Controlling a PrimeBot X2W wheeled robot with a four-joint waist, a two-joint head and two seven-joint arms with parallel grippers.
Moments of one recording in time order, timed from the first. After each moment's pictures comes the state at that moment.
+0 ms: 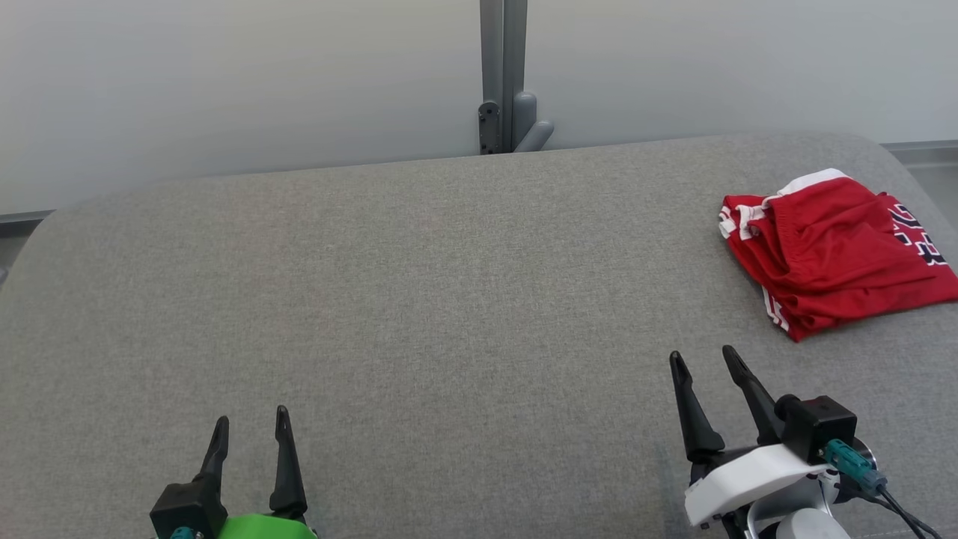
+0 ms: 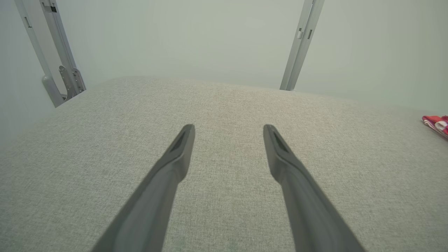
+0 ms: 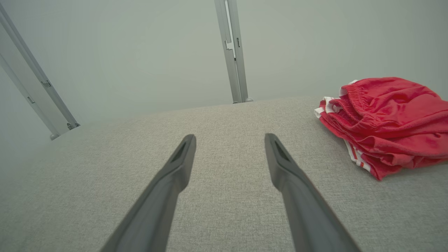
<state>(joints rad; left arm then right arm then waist) 0.06 0.06 -0.10 0.23 -0.27 0.06 -0.26 -0.03 -0.05 0.12 0.23 0.23 0.13 -0.24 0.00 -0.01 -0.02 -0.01</state>
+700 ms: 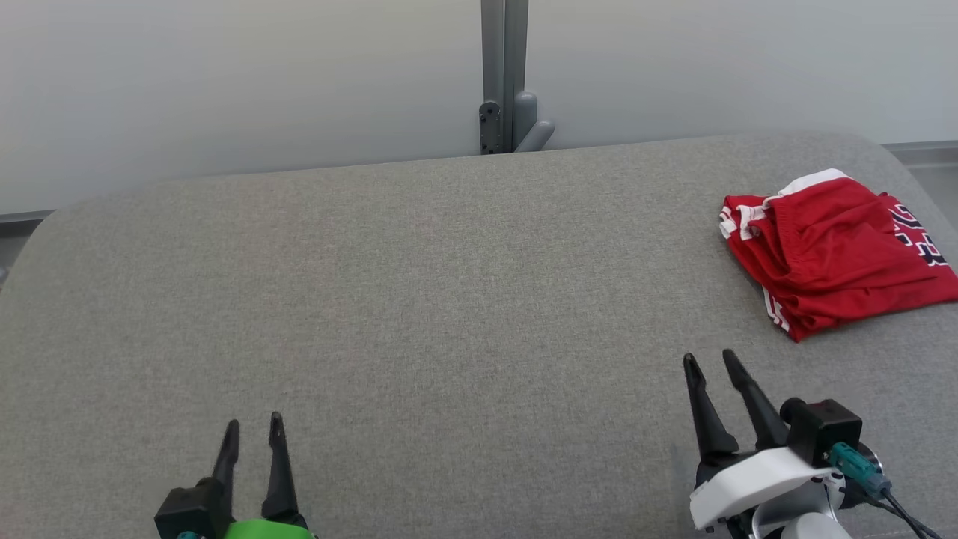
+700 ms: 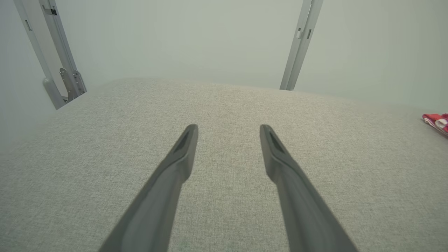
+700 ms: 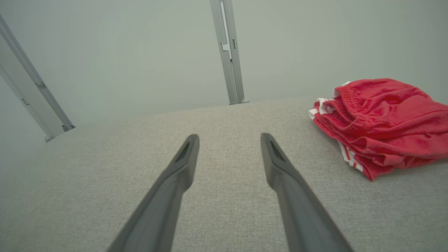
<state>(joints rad) 0.07 0.06 -0.10 0.21 -0.26 0.06 -0.26 -0.03 -0.05 0.10 0.21 0.23 0.13 -0.24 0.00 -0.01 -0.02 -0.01</state>
